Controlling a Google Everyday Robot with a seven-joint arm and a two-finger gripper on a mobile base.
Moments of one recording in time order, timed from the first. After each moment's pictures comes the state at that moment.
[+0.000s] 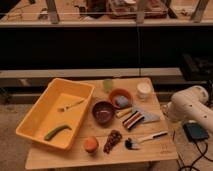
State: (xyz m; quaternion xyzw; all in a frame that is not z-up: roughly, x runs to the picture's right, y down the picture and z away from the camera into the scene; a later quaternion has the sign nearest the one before) arm 0.348 0.159 0.775 -0.24 0.00 -0.10 0.97
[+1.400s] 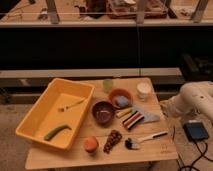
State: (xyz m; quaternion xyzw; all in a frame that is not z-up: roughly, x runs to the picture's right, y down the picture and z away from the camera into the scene) arm 0.331 0.134 0.762 -0.23 -0.09 -0.04 0.97
